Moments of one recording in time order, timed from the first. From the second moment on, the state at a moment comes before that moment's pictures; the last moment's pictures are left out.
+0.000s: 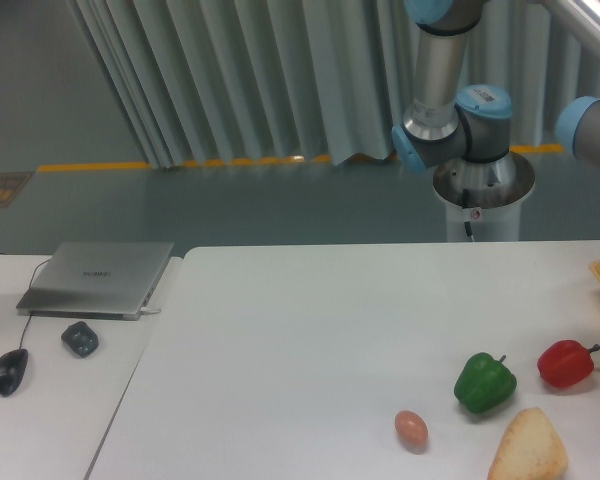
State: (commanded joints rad) arm 2.63 -1.89 -1.50 -1.21 1.57 1.74
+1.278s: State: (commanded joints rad) arm 2.71 -1.85 -1.60 -1.19 1.51 1.83
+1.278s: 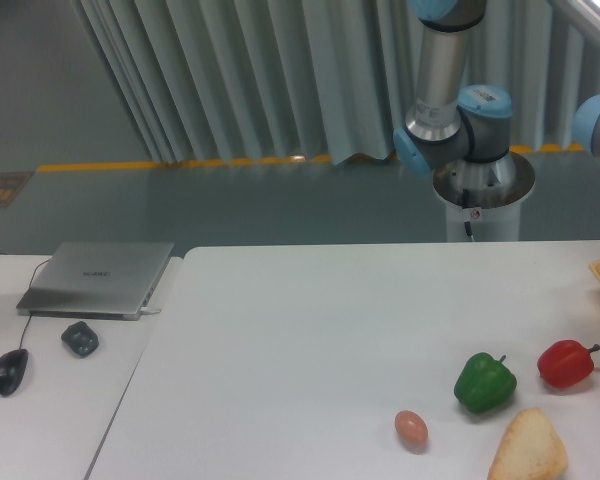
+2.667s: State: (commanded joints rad) arm 2.76 -1.87 -1.64 -1.19 1.67 2.45
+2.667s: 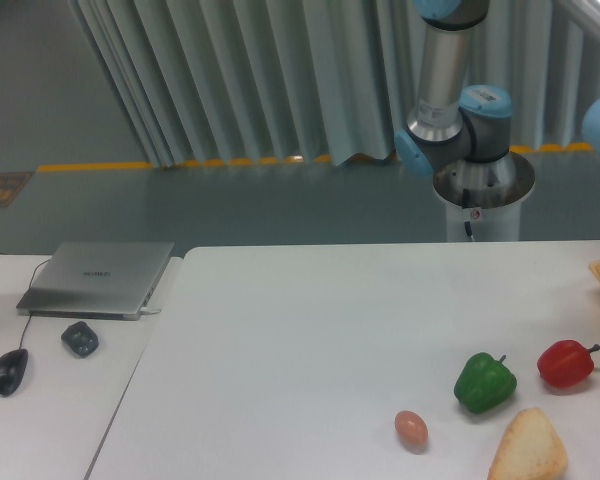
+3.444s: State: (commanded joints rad) arm 2.83 -1.87 -1.70 -1.24 1.71 2.74
